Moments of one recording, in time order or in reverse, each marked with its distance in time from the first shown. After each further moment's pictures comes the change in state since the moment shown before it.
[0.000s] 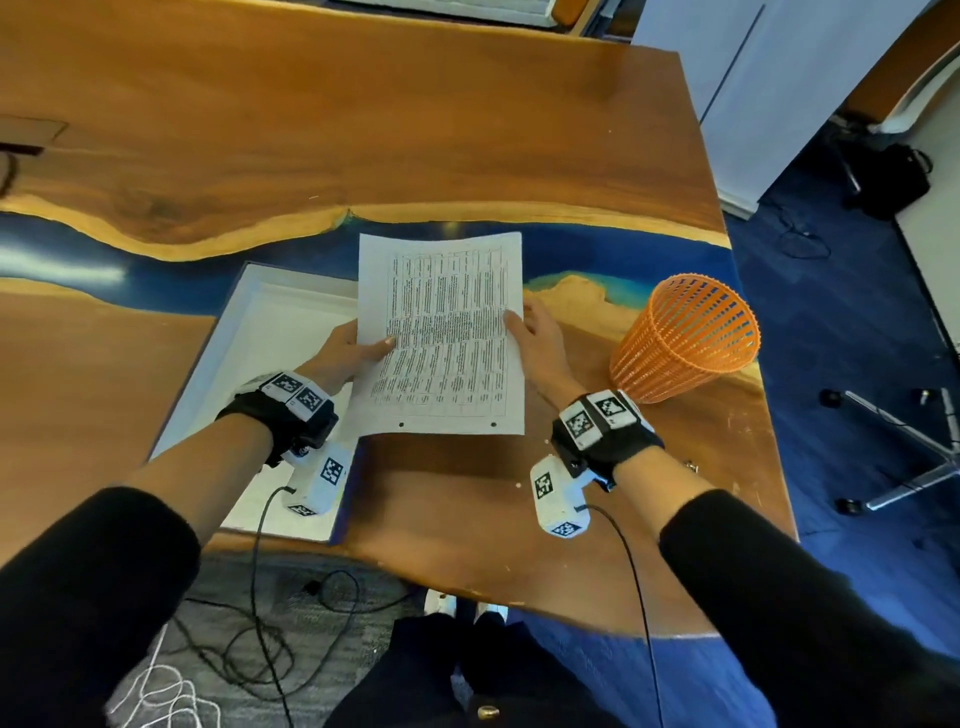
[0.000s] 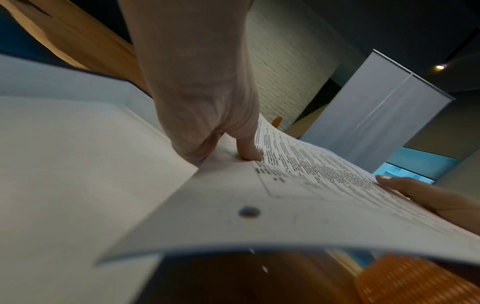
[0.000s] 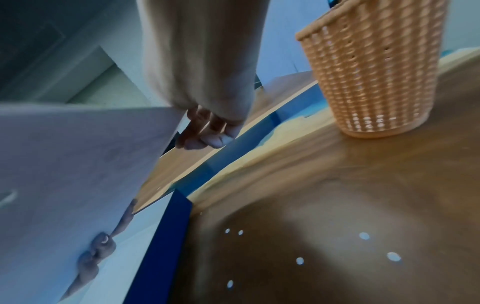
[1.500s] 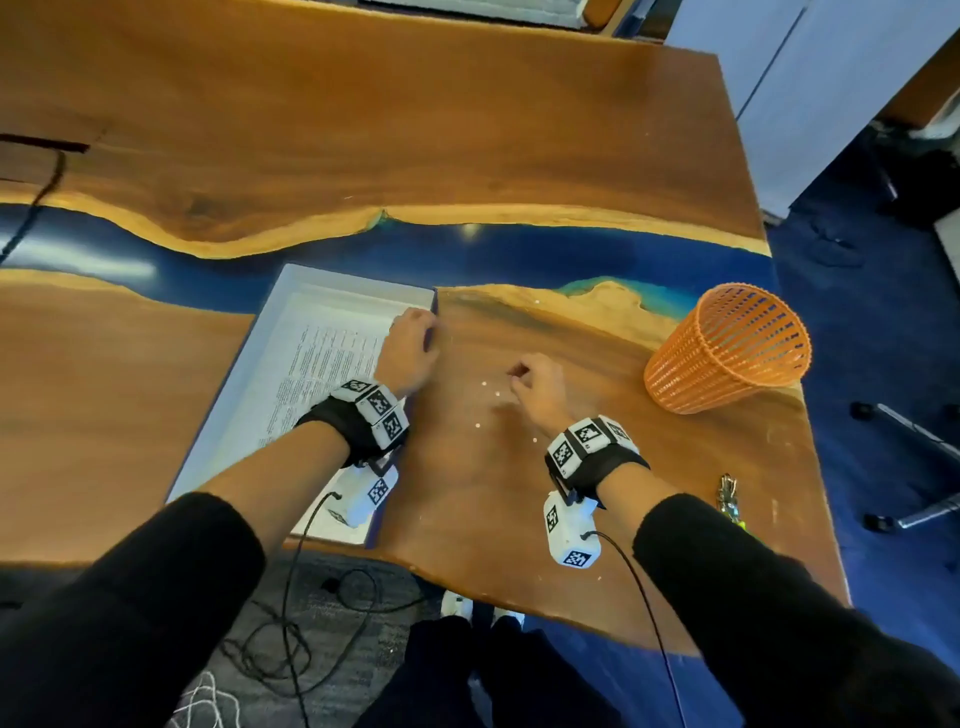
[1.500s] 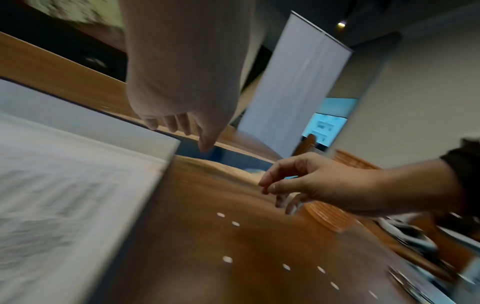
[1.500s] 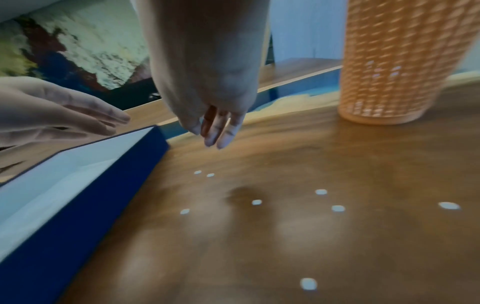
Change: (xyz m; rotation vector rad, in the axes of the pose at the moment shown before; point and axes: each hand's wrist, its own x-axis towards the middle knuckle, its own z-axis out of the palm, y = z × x) left_hand 0.023 -0.011 0.025 0.693 0.227 0.408; right_hand 0.002 0.055 0.035 -0.574 -0.002 -0.062
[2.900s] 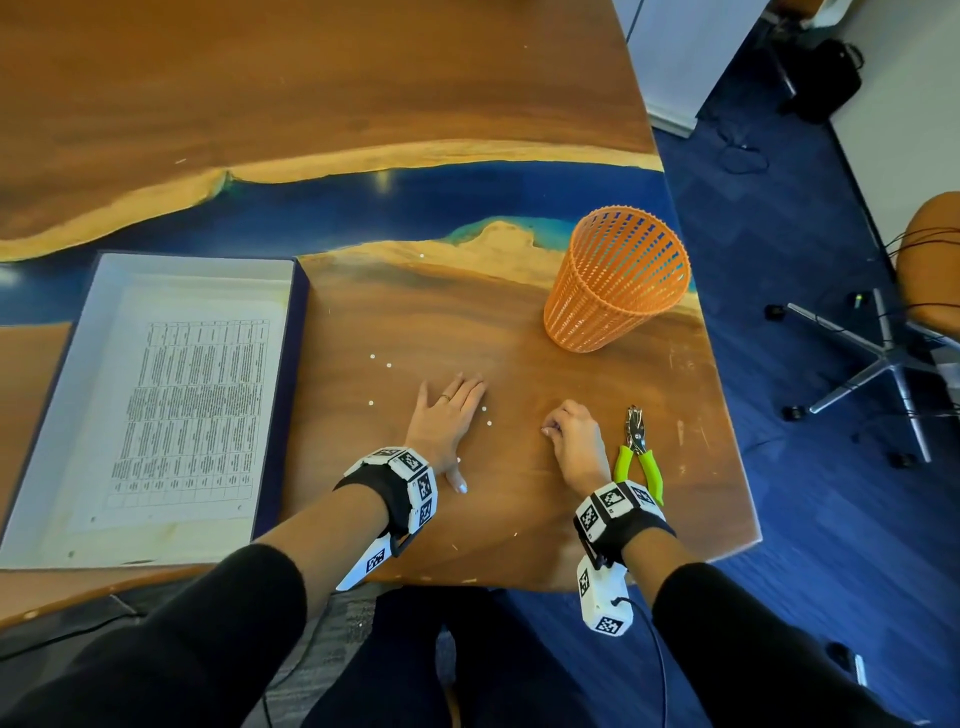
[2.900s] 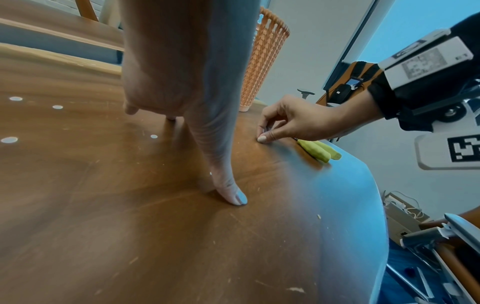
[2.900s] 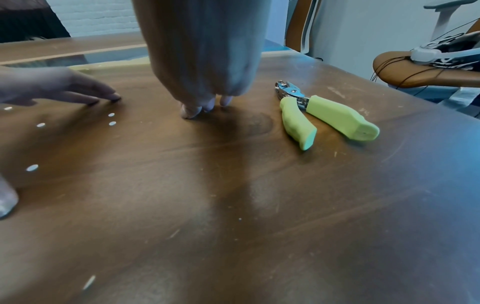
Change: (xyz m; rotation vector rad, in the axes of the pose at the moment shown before) left_hand -0.069 0.093 0.155 0.733 -0.779 0.249; right_hand -0.102 0.180 -0.060 -0.238 0.052 0.168
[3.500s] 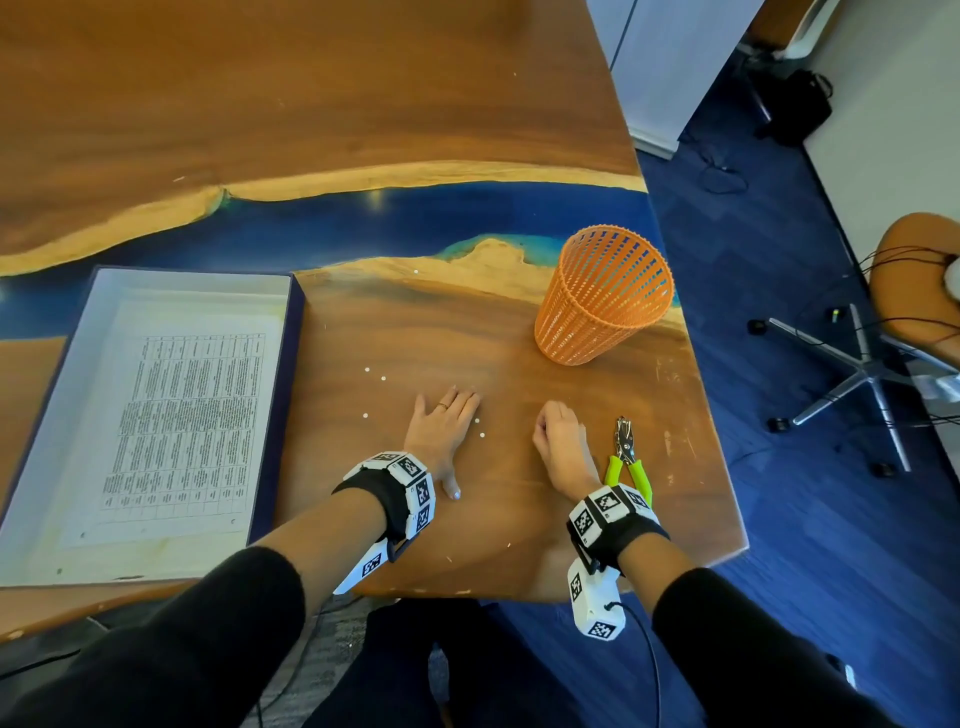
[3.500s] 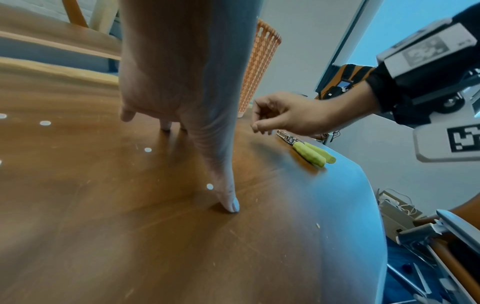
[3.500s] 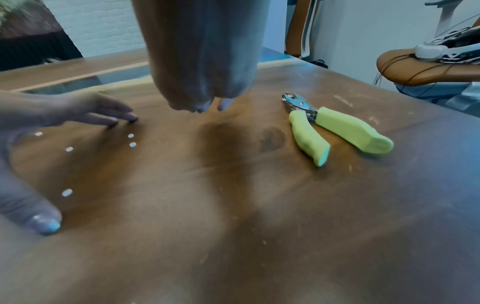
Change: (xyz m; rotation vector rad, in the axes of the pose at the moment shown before) left_hand 0.000 0.004 -0.011 0.055 -0.030 0.006; right_hand 0.001 -0.027 -0.017 -0.064 0.004 0.023
